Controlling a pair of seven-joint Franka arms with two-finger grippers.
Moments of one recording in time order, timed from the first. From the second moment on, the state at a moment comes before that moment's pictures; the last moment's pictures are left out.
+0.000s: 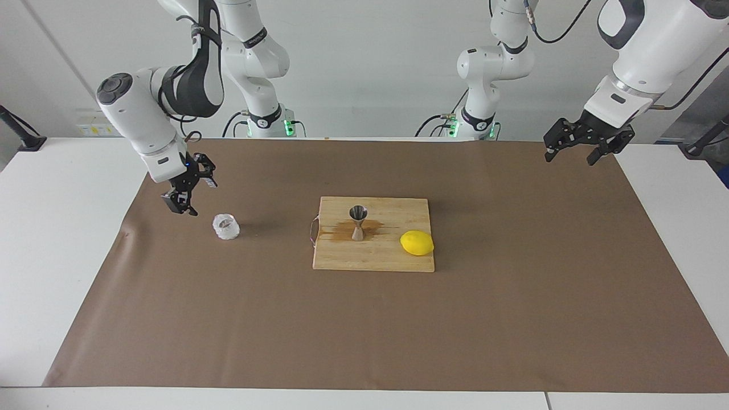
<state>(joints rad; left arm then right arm) 0.02 0.01 -0.08 -1.55 -0.05 1.52 0.06 -0.16 -0.05 -0.01 -2.17 0.18 2.12 -1.57</state>
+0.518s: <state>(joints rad) 0.02 0.01 -0.07 -1.55 -0.03 1.52 0.06 -0.21 0.04 -0.01 -2.26 0.40 2.26 -1.99</state>
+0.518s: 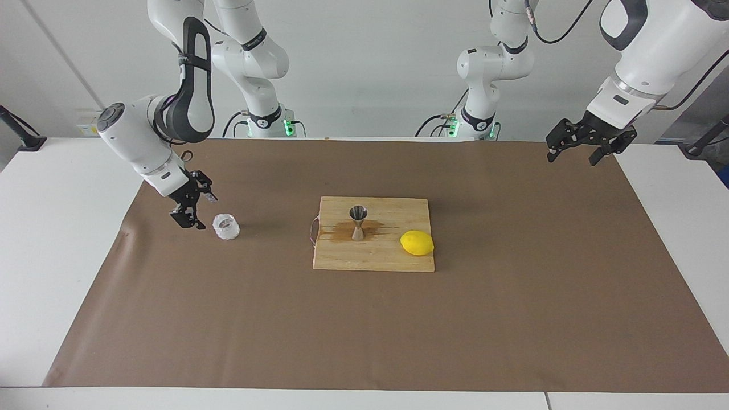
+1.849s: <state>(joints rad) 0.01 0.01 -0.07 -1.55 0.00 1.54 0.06 -0.21 0.18 -0.01 -2.28 0.57 2.30 -2.15</state>
